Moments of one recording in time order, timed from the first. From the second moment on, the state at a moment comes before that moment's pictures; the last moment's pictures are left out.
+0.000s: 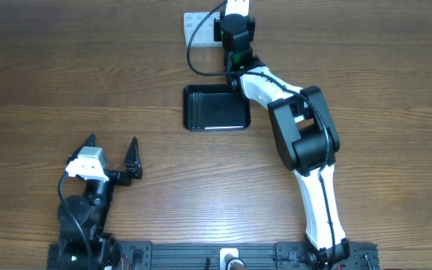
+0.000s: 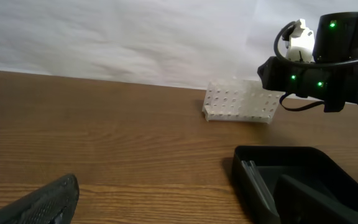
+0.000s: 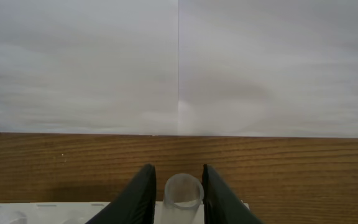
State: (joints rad) left arm -0.05 0.01 0.01 -0.07 0.08 -0.15; right arm 0.40 2.38 1.64 0.52 0.38 0.10
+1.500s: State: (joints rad) left arm -0.05 0.01 0.01 -0.07 0.08 -0.15; right arm 0.42 2.38 1.66 0.49 0.41 0.10
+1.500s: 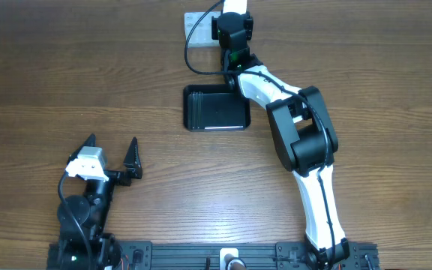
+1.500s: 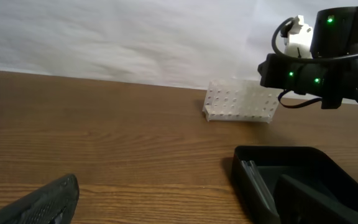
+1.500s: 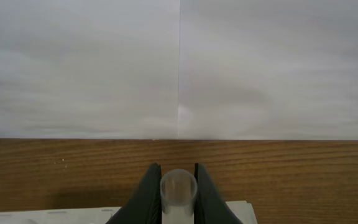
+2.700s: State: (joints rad) left arm -0.05 0.01 0.01 -0.07 0.08 -0.15; right arm 0.45 2.27 1.67 0.35 0.42 0.16
